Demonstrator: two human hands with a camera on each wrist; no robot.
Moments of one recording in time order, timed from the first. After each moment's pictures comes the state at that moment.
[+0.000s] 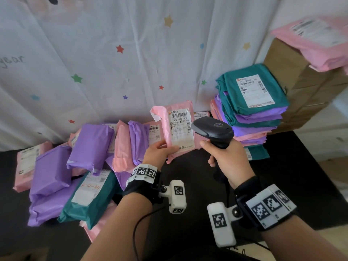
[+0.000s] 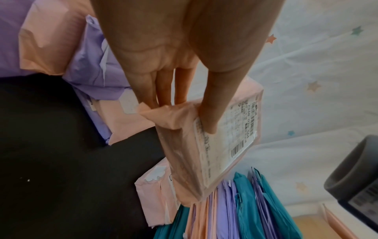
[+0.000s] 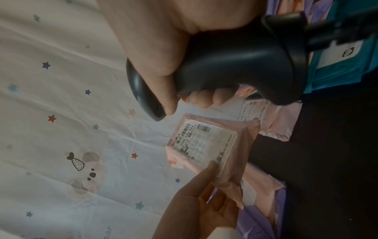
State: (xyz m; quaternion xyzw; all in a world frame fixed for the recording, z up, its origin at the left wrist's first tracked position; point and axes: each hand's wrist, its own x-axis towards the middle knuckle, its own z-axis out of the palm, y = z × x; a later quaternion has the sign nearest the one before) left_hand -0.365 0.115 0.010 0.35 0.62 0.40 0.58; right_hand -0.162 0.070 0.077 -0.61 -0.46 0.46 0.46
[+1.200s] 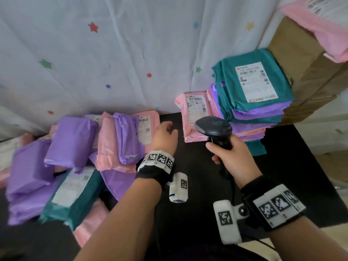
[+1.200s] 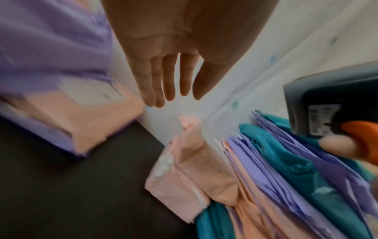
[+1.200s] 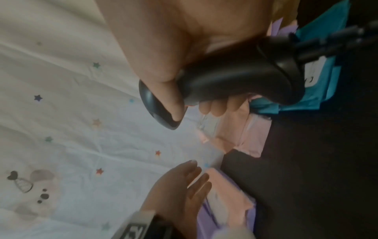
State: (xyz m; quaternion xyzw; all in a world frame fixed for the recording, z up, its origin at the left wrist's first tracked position) left_hand -0.301 0.160 0.008 0.49 0.74 0.29 0.36; right_hand -0.120 0.095 0.050 -0.63 -0.45 0.48 0.40
